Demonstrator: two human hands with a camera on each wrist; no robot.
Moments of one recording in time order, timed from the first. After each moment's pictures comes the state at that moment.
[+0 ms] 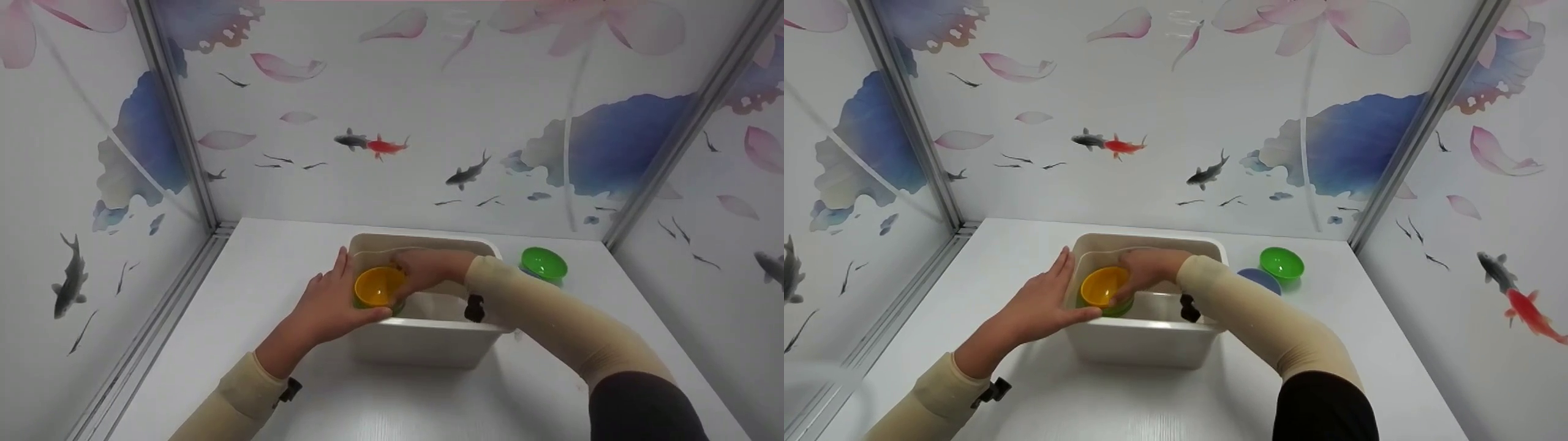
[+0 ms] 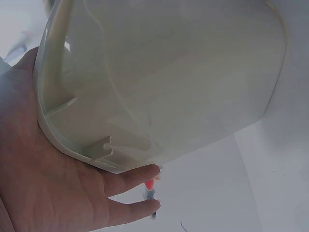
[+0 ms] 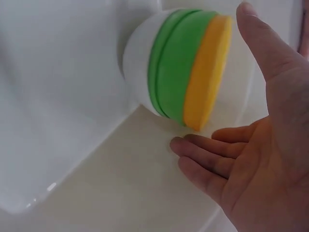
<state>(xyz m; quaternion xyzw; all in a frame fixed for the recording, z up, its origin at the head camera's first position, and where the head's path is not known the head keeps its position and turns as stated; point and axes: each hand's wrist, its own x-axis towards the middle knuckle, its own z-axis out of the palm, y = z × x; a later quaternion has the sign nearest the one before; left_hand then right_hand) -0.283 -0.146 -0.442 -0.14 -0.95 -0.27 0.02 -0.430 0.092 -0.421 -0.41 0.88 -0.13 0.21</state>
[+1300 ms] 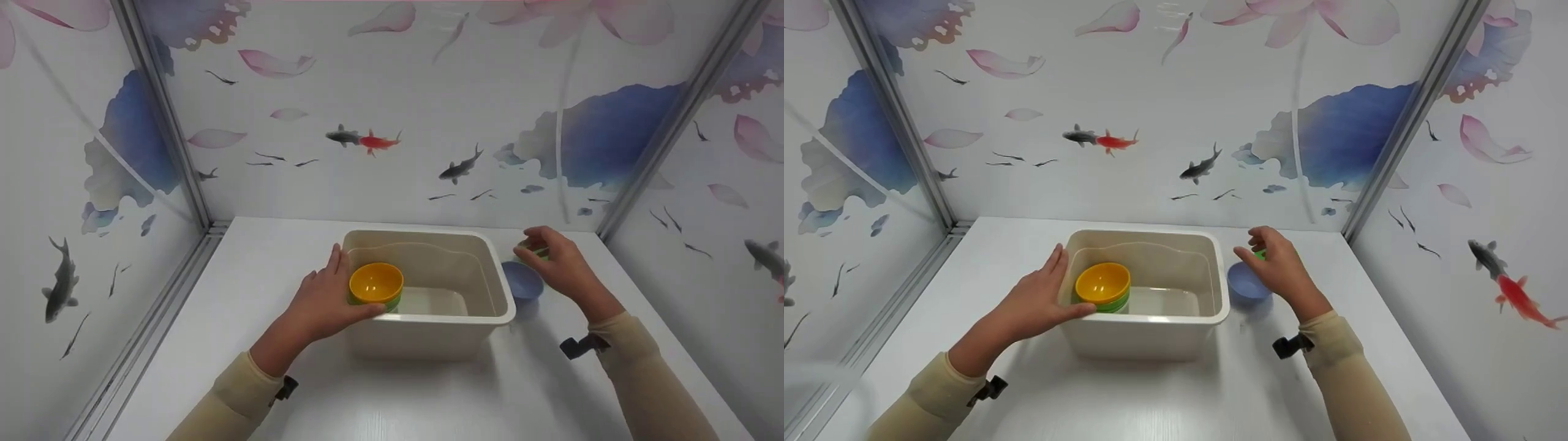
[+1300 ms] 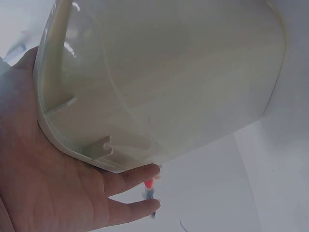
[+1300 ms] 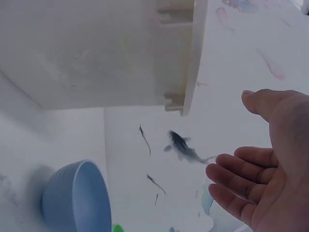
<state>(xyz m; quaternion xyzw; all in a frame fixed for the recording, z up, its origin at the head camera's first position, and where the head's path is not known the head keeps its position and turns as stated) -0.285 -0.143 -0.443 -0.13 -0.95 -0.27 0.01 -0.370 0.326 -0.420 -0.17 0.92 -0.33 -0.13</state>
